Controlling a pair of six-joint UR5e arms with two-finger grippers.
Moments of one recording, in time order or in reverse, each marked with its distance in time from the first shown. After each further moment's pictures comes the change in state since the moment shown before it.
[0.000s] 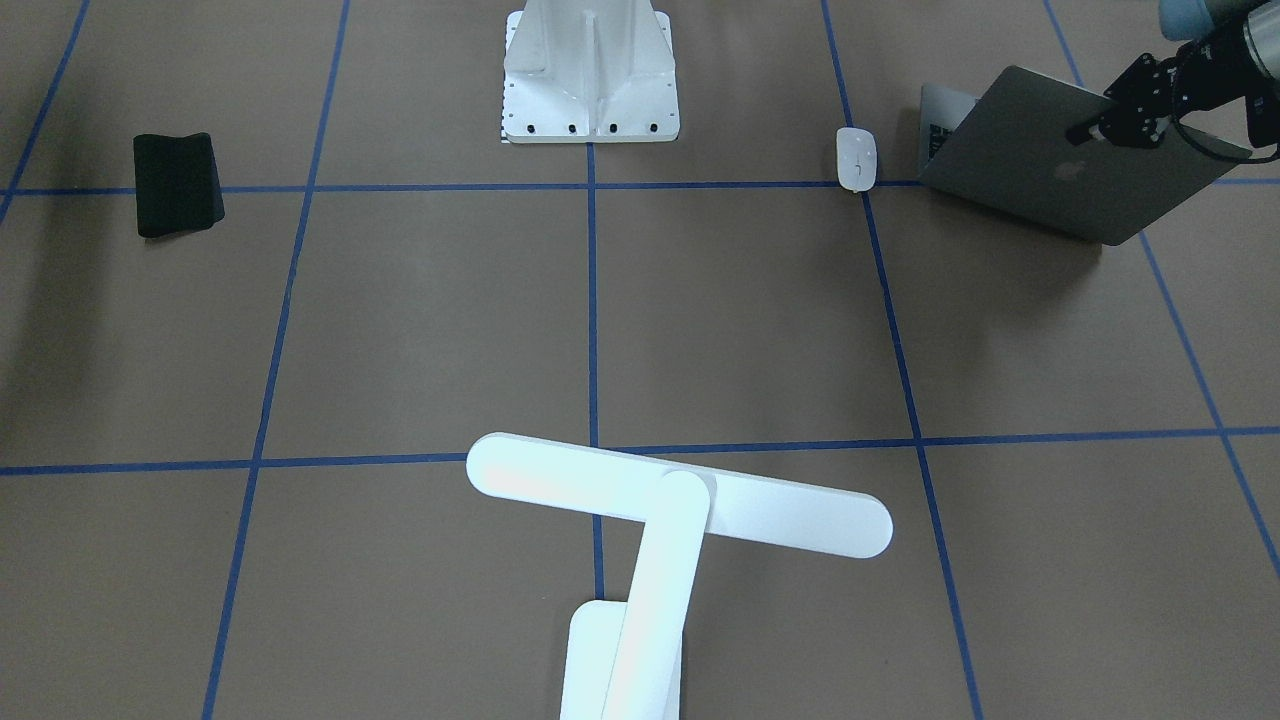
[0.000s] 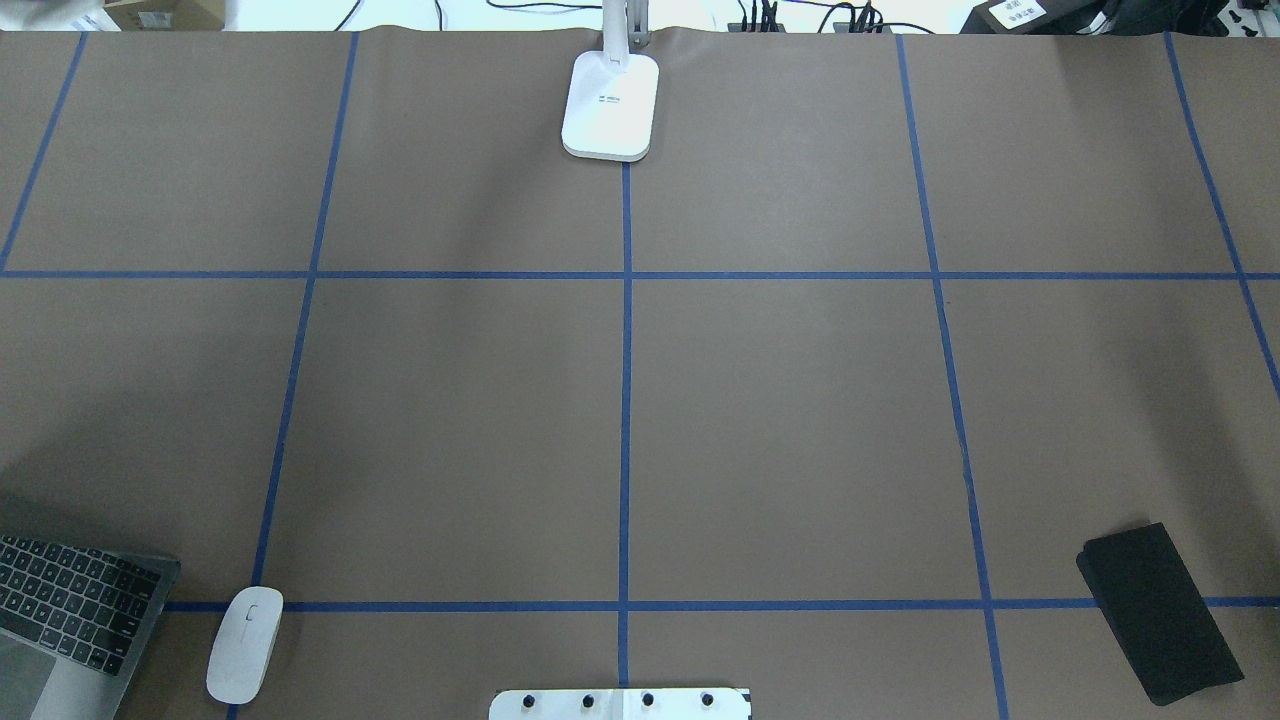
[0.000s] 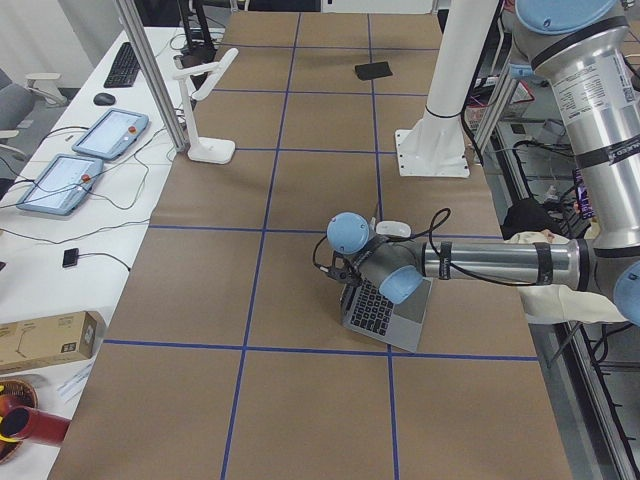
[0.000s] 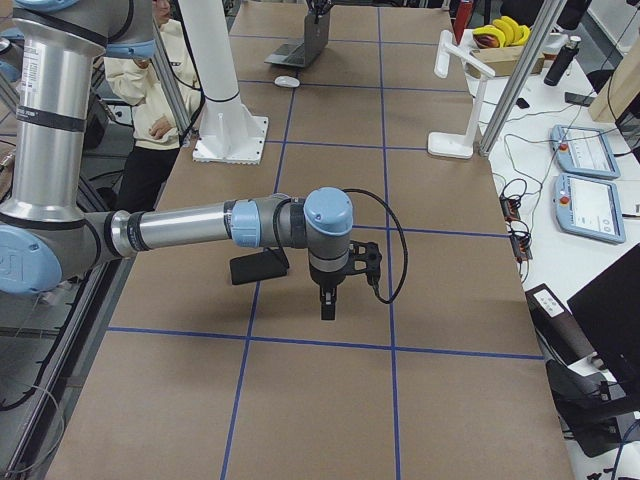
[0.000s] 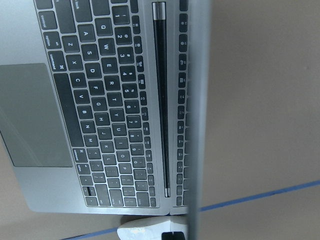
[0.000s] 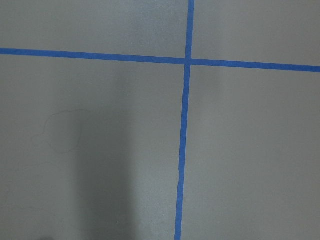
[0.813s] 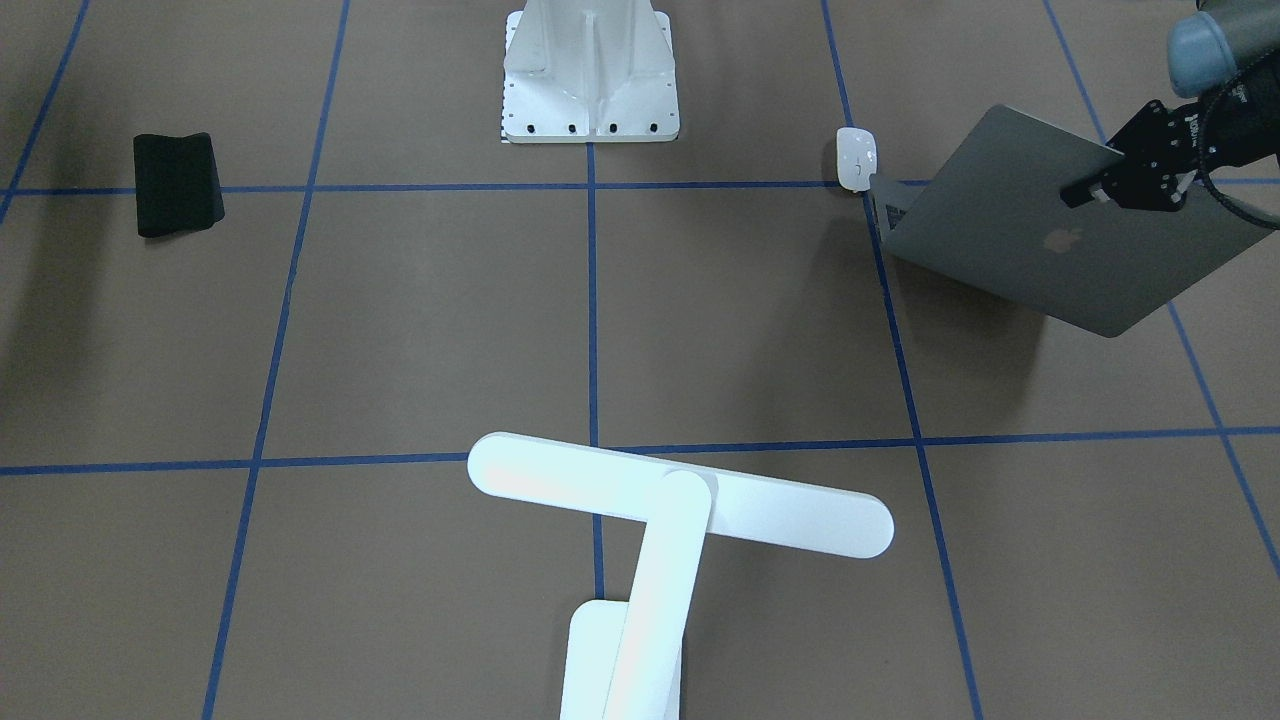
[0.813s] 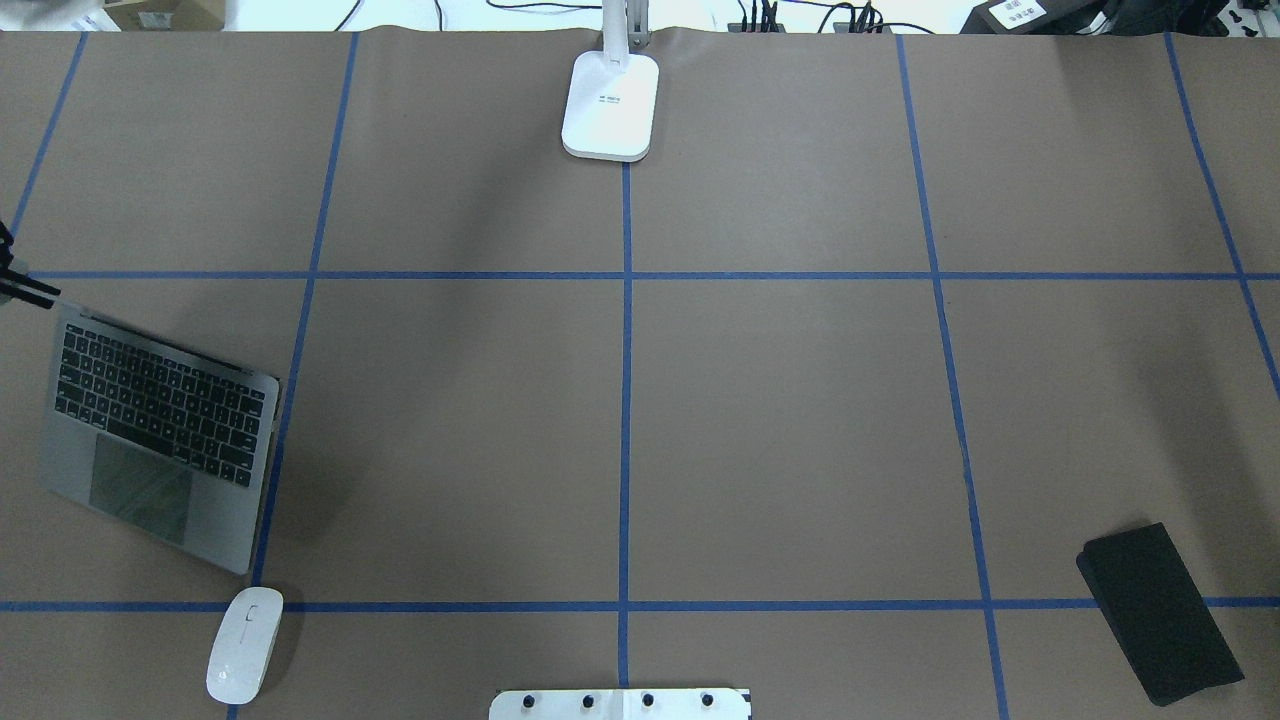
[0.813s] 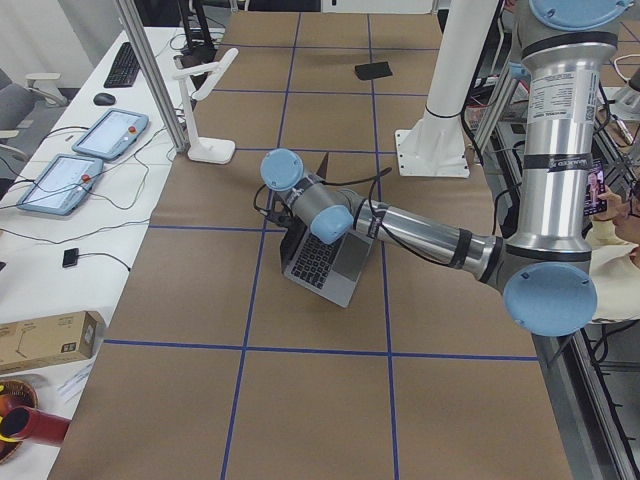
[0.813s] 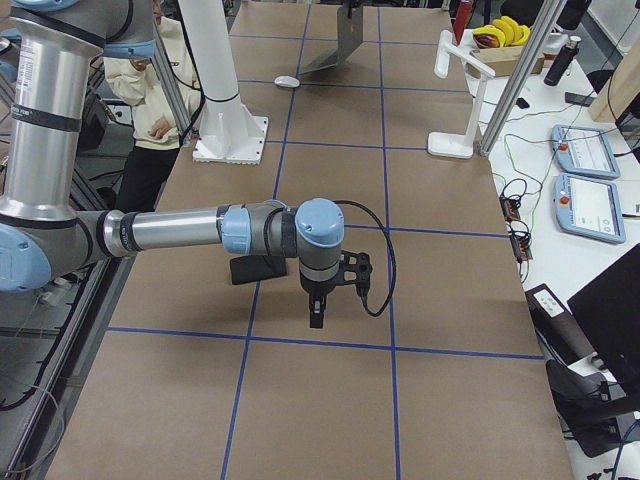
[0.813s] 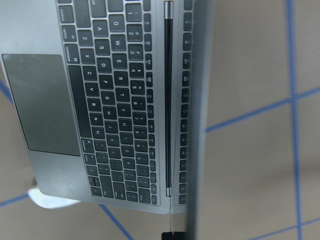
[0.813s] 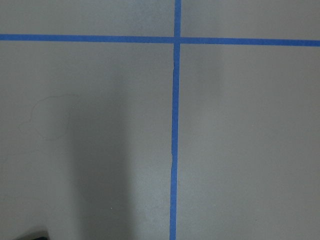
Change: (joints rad) left arm -0.094 -0.414 0.015 0.329 -0.039 0.000; right arm 0.008 -0.037 -0.009 -0.005 0.007 0.001
